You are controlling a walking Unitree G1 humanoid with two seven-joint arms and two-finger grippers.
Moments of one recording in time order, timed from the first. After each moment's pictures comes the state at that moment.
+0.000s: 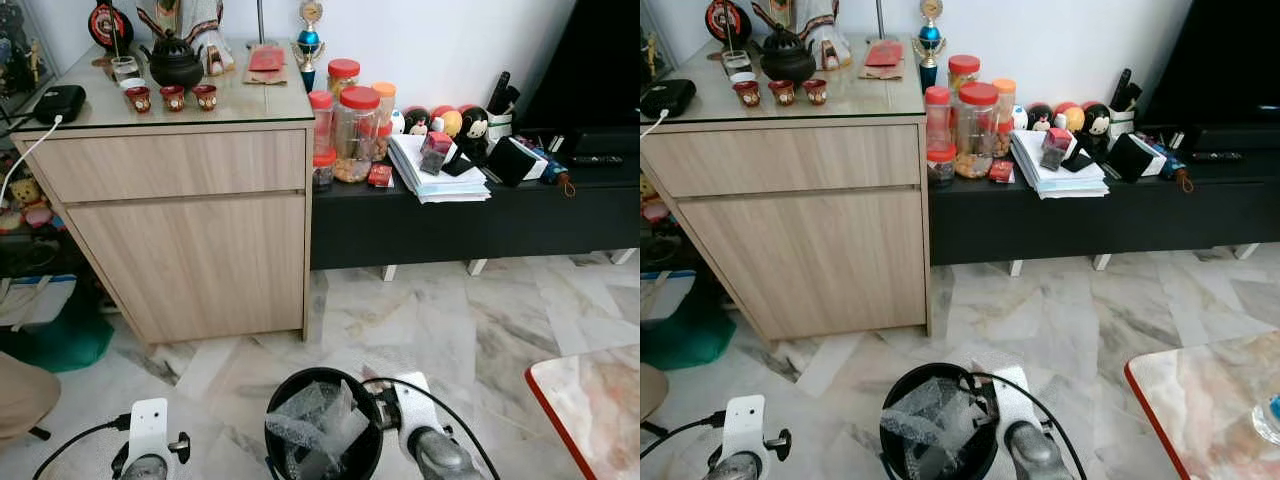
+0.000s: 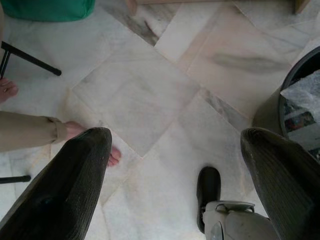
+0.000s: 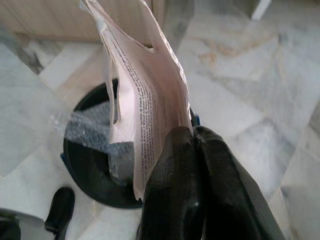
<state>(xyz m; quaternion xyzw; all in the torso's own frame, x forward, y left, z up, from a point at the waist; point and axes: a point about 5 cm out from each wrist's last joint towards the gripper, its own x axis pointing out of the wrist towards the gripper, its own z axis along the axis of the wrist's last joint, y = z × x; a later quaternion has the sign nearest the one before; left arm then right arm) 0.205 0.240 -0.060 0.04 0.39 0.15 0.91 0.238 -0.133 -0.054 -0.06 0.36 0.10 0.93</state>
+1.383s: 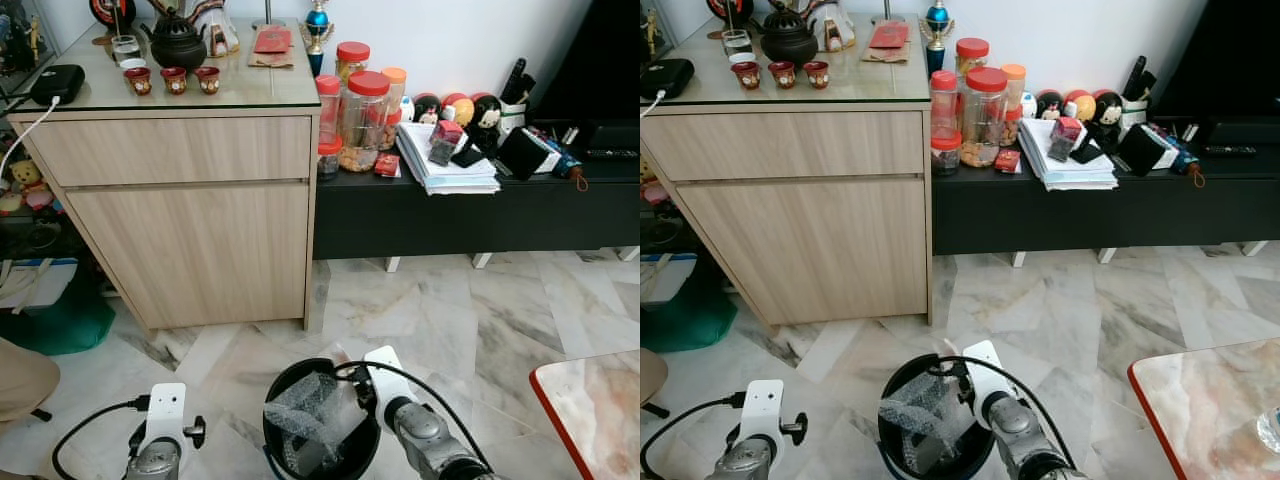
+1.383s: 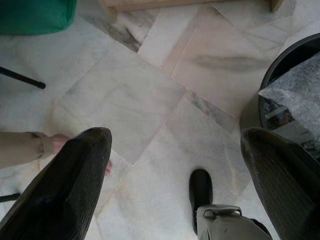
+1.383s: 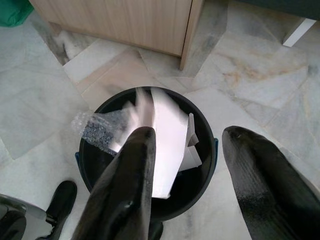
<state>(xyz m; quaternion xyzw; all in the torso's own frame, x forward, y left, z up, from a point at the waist) 0.222 0.226 -0.053 0.06 0.37 0.11 0.92 0.256 -0.109 -0.039 -0.09 0.33 0.16 0.93</state>
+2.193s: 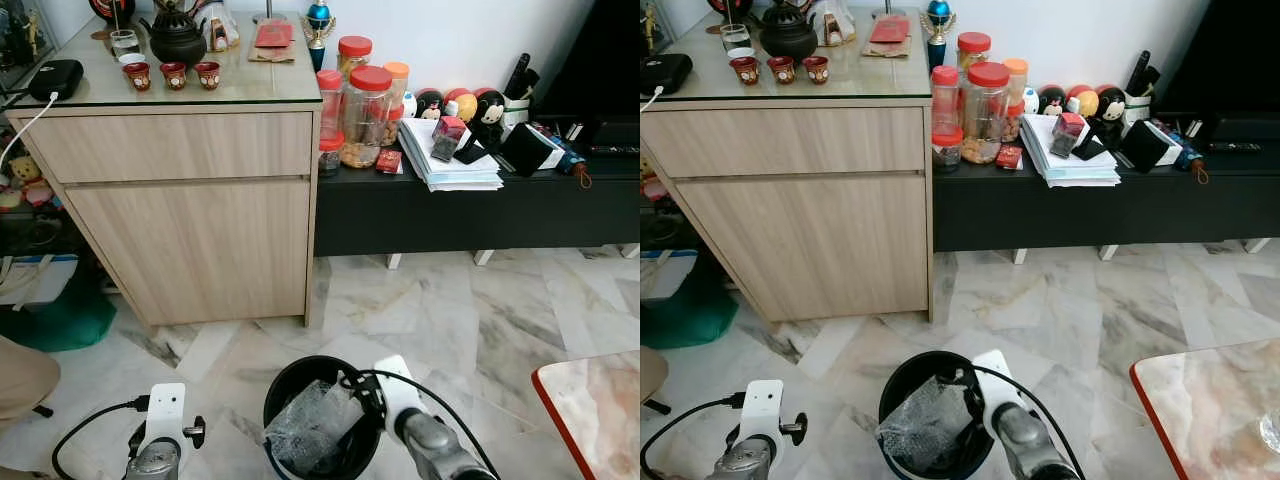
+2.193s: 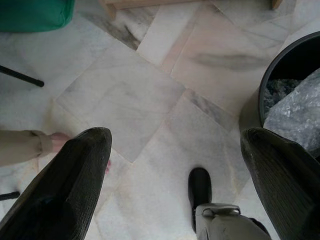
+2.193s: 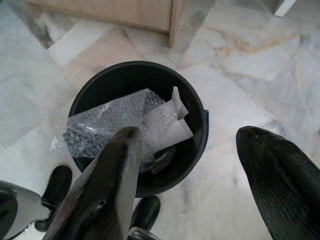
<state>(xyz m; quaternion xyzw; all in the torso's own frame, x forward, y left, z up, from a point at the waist) 0.221 0.227 -0.053 0.05 0.37 0.11 0.92 0.239 -0.129 -0.053 -0.08 0.36 0.13 0.92</state>
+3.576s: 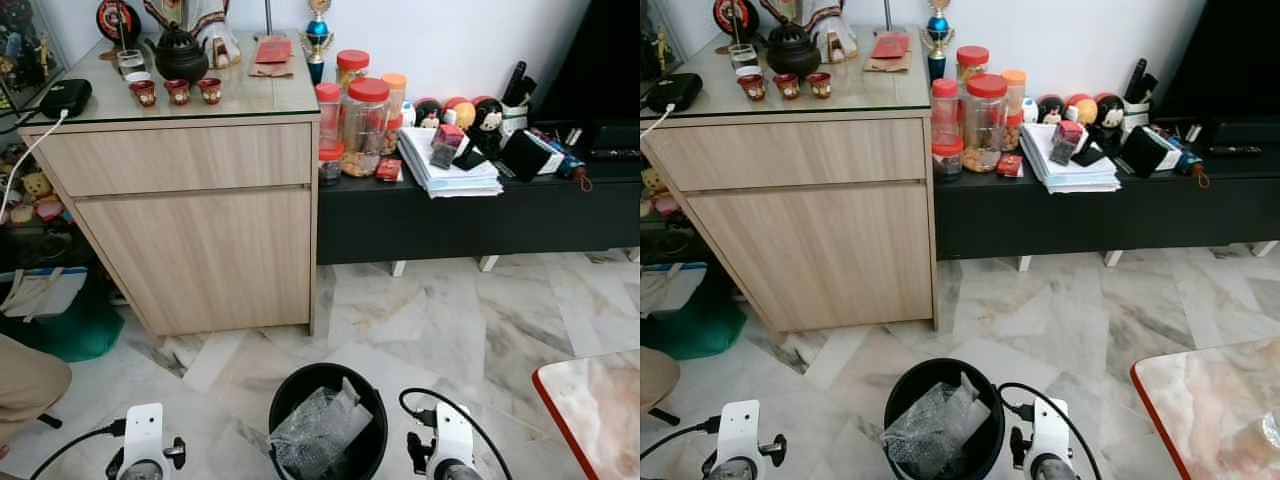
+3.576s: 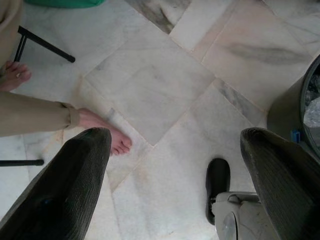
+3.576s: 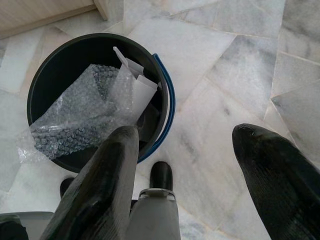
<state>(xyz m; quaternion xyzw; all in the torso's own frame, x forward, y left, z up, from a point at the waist) 0.196 0.248 -0.063 0.04 0.40 0.16 0.90 0.190 -0.170 -0.082 0.06 0.43 -0.05 0.90</state>
